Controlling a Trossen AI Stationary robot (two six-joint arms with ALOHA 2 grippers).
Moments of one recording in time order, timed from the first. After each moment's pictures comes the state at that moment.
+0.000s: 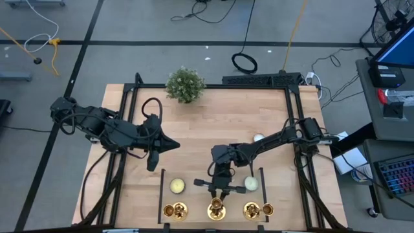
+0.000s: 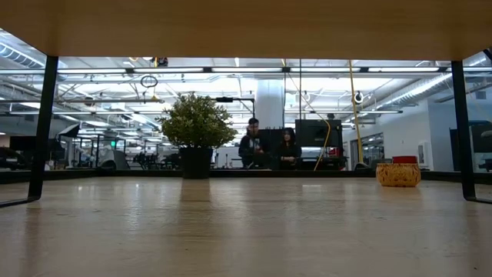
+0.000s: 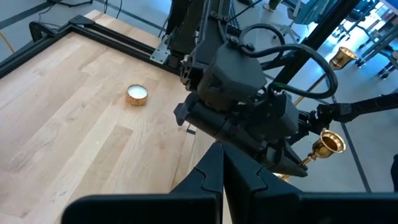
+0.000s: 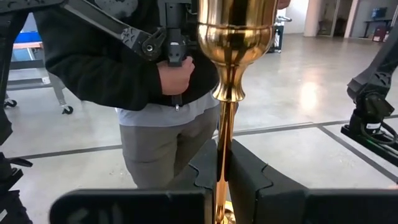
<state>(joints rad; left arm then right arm) -0.43 1.27 1.61 -0.81 -0.36 -0.62 0.26 1.95 1.37 0.55 -1.18 -0.03</state>
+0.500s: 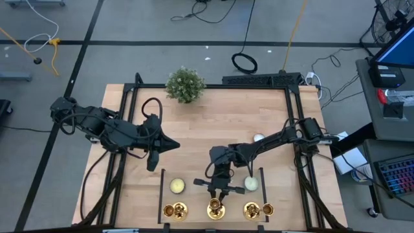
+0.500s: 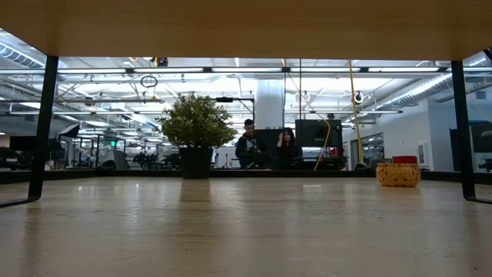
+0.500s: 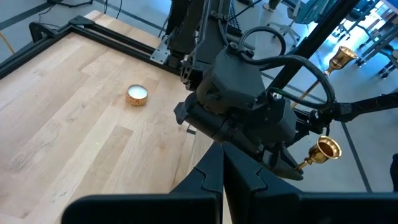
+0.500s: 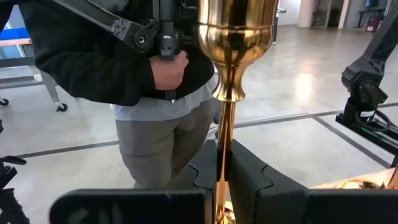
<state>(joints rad) -0.43 1.27 1.61 -0.81 -0.36 -0.62 0.26 1.95 1.37 0.48 -1.15 -0.07</state>
